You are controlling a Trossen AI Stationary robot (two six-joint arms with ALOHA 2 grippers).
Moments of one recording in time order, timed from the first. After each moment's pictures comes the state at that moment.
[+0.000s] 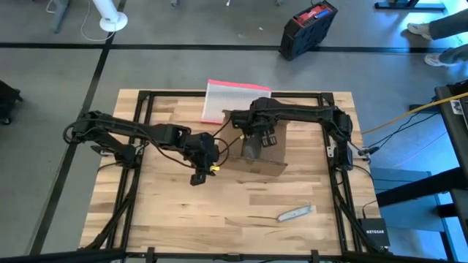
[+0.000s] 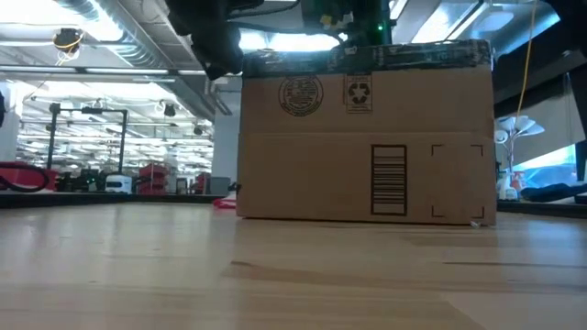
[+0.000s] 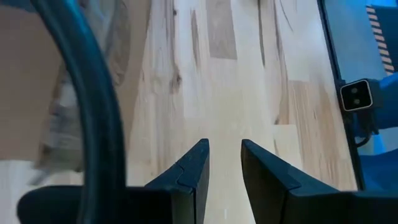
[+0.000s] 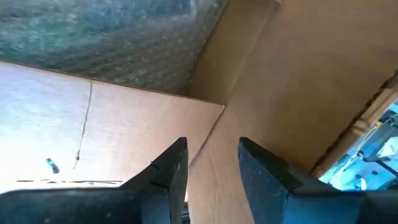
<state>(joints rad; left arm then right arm) -0.10 1.48 1.16 -0.63 0.22 -0.15 -0.17 1.97 1.88 -1.57 0.38 -0.34</state>
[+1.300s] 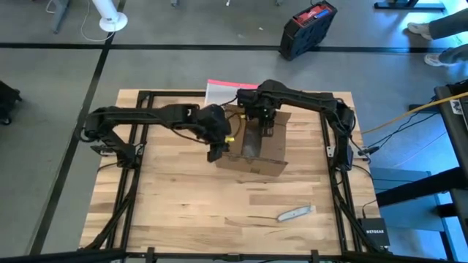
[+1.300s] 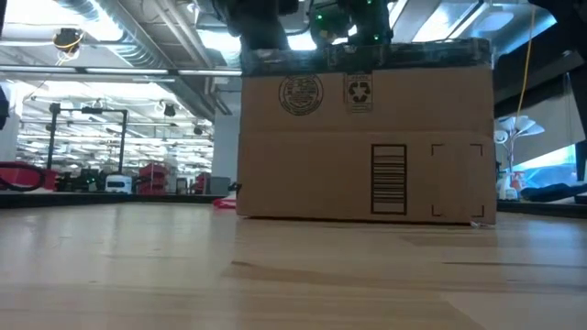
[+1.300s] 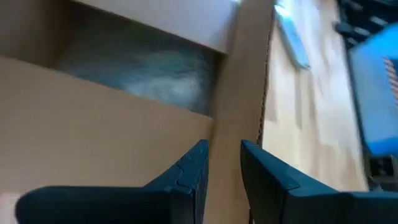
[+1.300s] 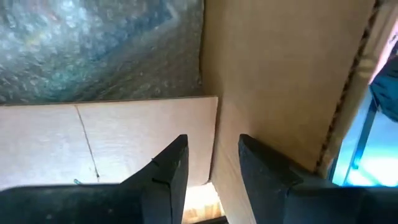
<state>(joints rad) 0.10 1.60 1.40 -0.68 0.24 -0.11 -0.32 1.95 1.88 -1.54 0.16 -0.19</state>
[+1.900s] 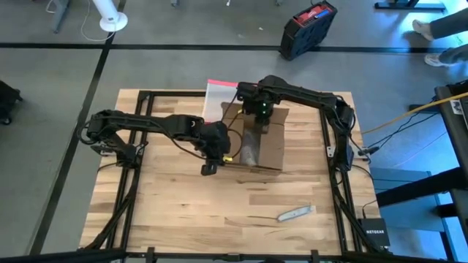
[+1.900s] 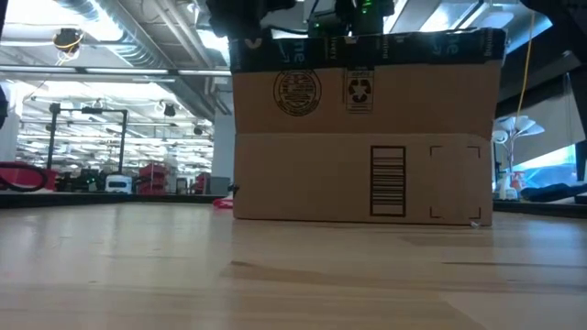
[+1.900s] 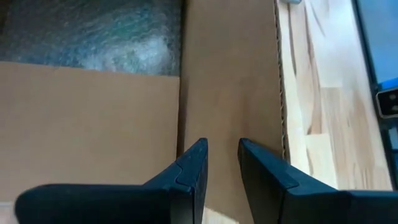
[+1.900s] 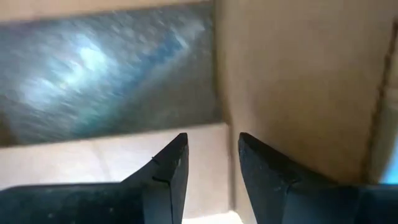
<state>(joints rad) -0.02 1.64 1.40 -0.81 0.21 -0.01 -0.40 1.96 1.88 -1.44 0.03 -0.17</state>
